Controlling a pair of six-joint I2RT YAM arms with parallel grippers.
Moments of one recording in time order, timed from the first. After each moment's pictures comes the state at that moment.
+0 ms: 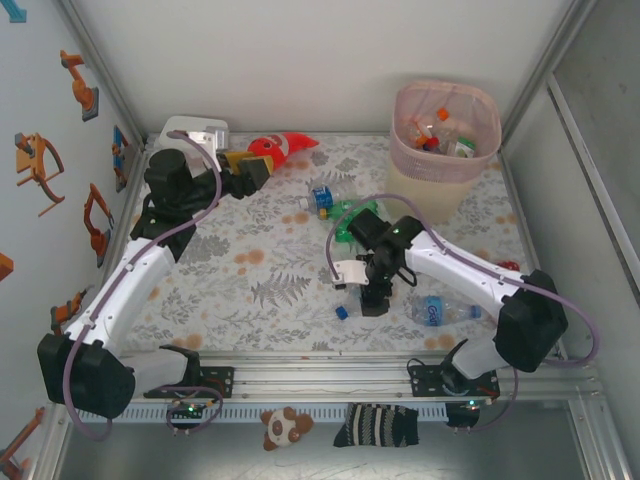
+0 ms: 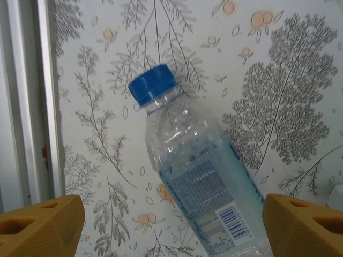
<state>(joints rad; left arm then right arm) -0.32 1.20 1.06 0.03 0.56 -0.42 0.77 1.45 1.10 -1.07 -0.19 -0.87</state>
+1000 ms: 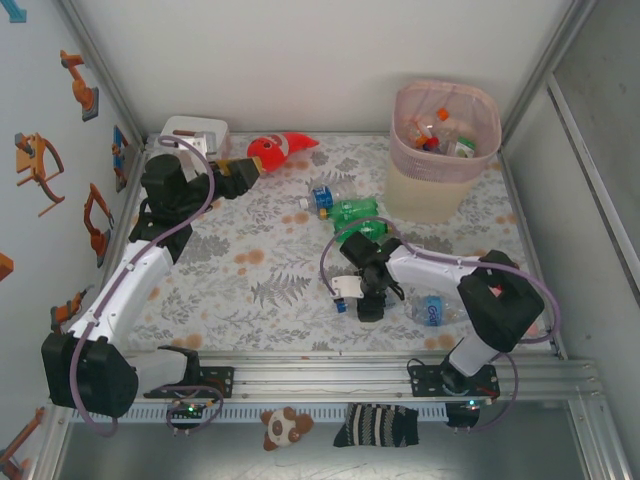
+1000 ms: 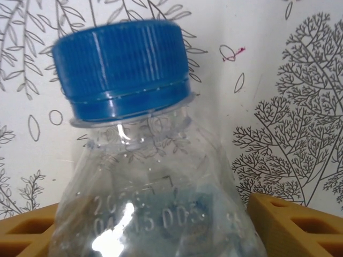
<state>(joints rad) -0.25 1.20 0.99 0.05 0.53 -0.51 0.78 1.62 0.90 -0.75 -0.10 -0.84</state>
